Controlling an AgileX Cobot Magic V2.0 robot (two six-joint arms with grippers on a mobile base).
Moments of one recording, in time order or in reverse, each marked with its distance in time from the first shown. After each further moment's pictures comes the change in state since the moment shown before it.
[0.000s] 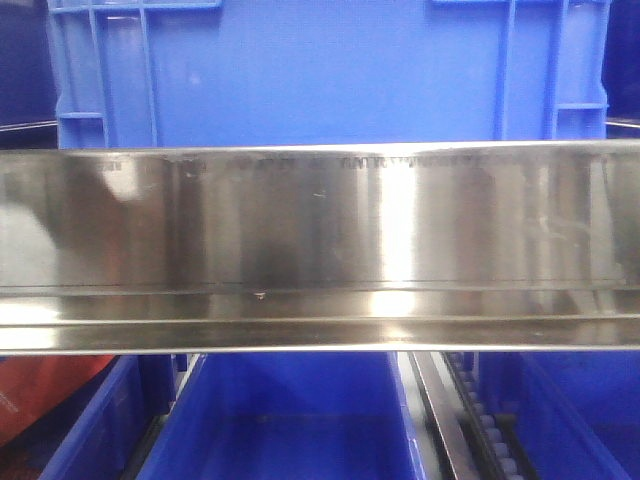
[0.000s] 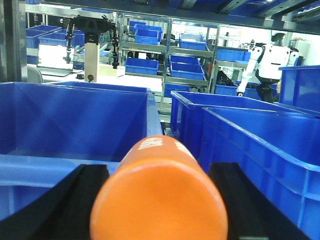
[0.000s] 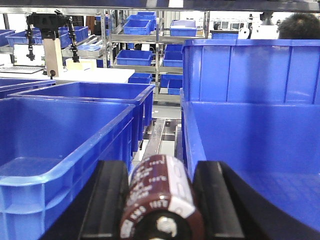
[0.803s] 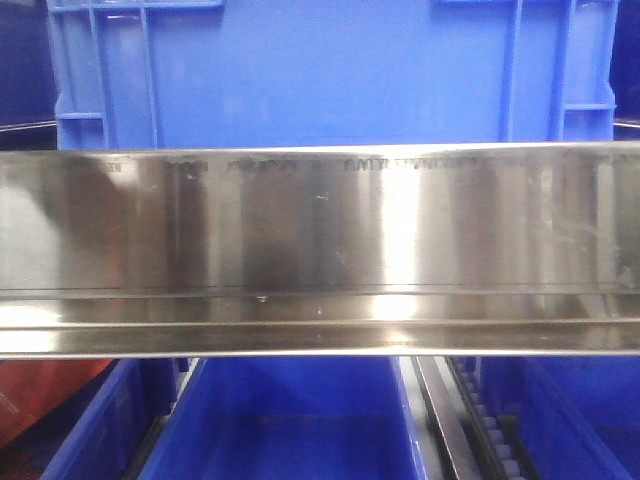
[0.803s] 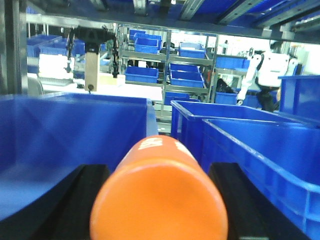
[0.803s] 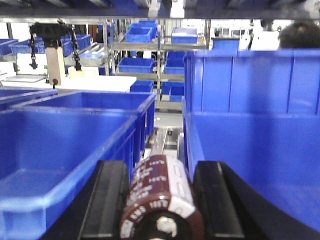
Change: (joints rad) left arm -0.012 0.054 -0.077 -0.014 -0.009 0.061; right arm 0.000 0.037 -0.044 0.006 -0.019 0.000
